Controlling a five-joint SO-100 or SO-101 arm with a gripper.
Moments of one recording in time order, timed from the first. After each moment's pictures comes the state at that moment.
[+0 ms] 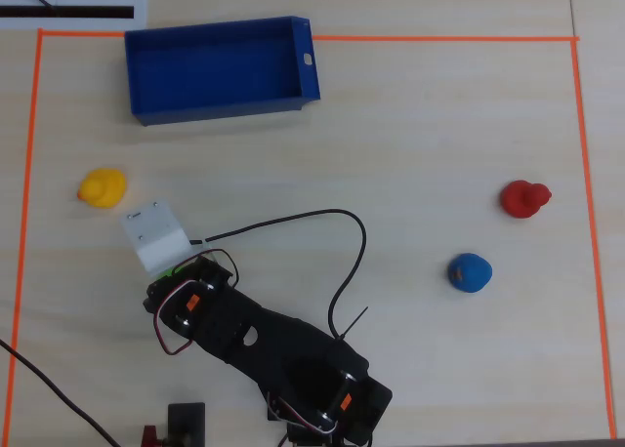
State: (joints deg) arm -52.7 128.8 138.2 60.2 -59.9
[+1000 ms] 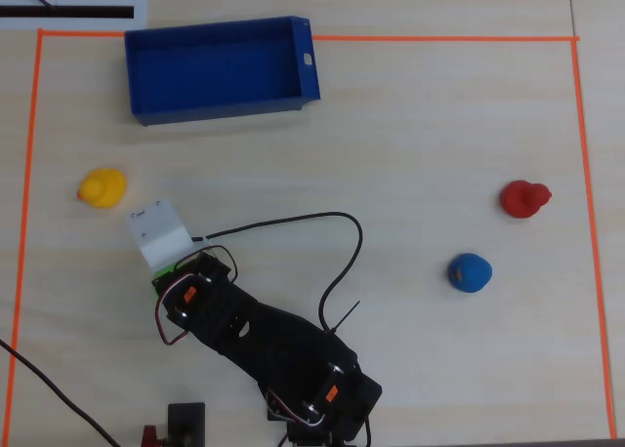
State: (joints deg) arm -50.8 123.0 140.6 53.3 -61.6
